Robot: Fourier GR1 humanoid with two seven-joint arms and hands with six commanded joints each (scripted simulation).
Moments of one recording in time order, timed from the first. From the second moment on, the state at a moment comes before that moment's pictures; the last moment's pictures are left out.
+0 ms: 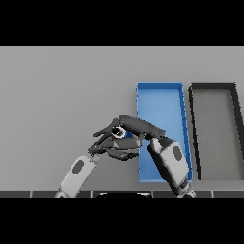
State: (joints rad) left arm -0.20 0.02 -0.45 -1.55 -0.10 -0.37 0.09; right arm -0.54 0.05 0.26 -1.86 -0.32 0.59 0.55
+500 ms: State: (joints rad) left arm -0.19 0.04 -0.45 -1.57 -0.10 -0.38 0.09; right arm -0.96 -0.13 0.04 -1.72 -0.59 0.26 0.57
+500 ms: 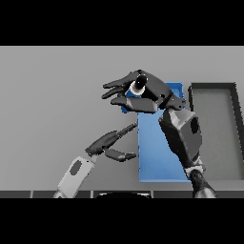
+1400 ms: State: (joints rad) left arm -0.20 0.05 -0.44 -1.58 -0.12 -0.35 0.09; right arm -0.66 -0.29 -0.08 -1.50 -0.24 0.23 0.61
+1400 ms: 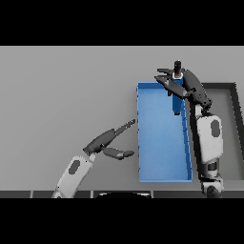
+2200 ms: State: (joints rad) left arm -0.19 0.06 -0.44 -1.59 -0.13 -0.33 0.07; right arm -0.62 -0.74 0.60 -1.33 -0.86 -0.32 0.61
